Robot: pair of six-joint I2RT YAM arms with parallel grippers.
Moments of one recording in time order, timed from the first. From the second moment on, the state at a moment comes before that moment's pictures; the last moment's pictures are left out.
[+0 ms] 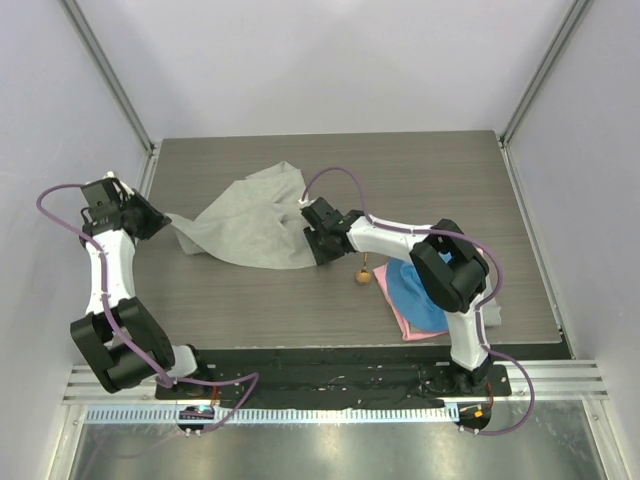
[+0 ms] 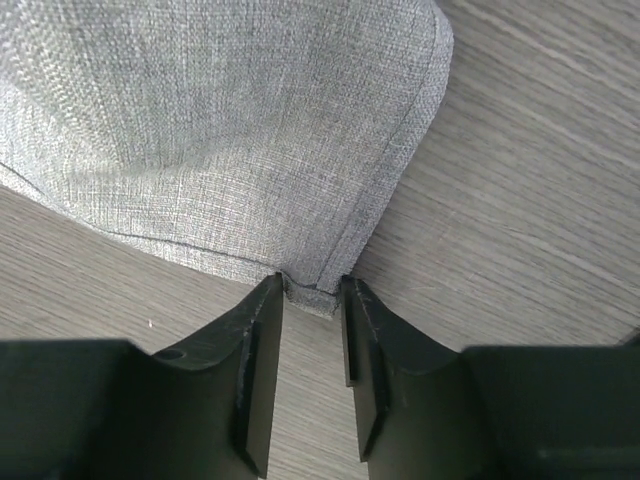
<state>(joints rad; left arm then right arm) 0.45 1.35 1.09 -0.51 0.33 -0.41 0.80 2.02 1.40 -0.44 0.09 0.32</state>
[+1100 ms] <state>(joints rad) 0.39 1.11 1.81 -0.55 0.11 -0.54 0.90 1.33 1.71 -0.33 0.45 -0.05</state>
